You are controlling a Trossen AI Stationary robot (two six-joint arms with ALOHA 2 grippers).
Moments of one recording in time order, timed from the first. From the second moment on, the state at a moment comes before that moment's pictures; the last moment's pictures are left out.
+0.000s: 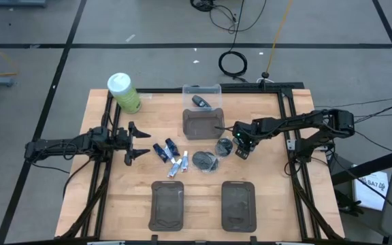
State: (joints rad) left arm 0.09 0.10 0.02 0.03 0.08 -0.06; right arm -0.22 1.49 0.69 -0.59 0.02 0.35
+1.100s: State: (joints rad) left arm 0.09 0.10 0.02 0.03 0.08 -0.06; right arm -0.22 1.49 0.69 -0.60 0.03 0.35
